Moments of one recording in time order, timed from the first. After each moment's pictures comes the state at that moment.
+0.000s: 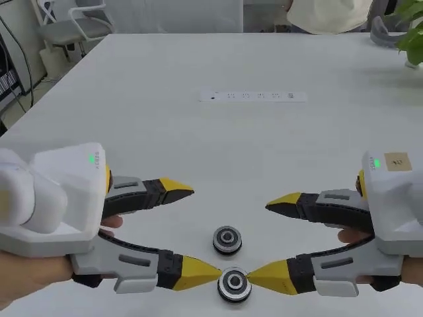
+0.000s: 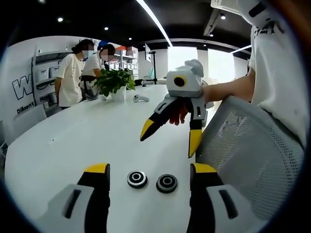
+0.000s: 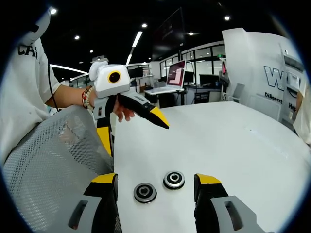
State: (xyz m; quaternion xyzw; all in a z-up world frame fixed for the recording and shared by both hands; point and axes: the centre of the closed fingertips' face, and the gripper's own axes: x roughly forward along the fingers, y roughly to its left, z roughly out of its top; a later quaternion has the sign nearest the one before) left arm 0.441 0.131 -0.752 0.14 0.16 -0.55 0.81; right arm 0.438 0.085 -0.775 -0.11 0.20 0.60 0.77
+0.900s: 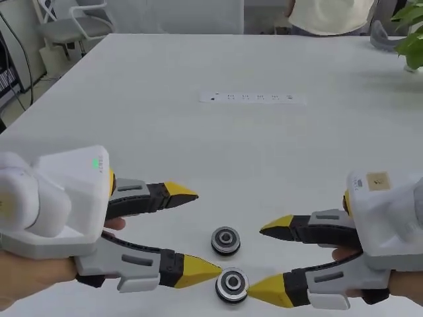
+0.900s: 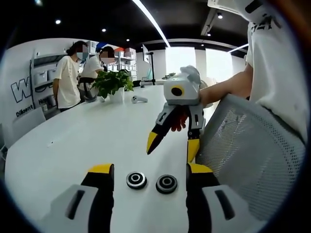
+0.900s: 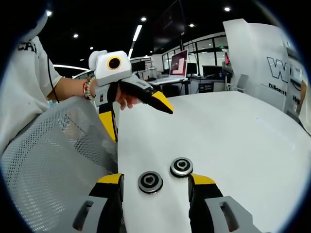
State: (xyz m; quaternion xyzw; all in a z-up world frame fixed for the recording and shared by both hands) left arm 0.440 0.129 -0.754 0.15 0.15 -0.55 0.81; right arm 0.428 0.083 -0.803 -0.12 0.24 0.61 0.75
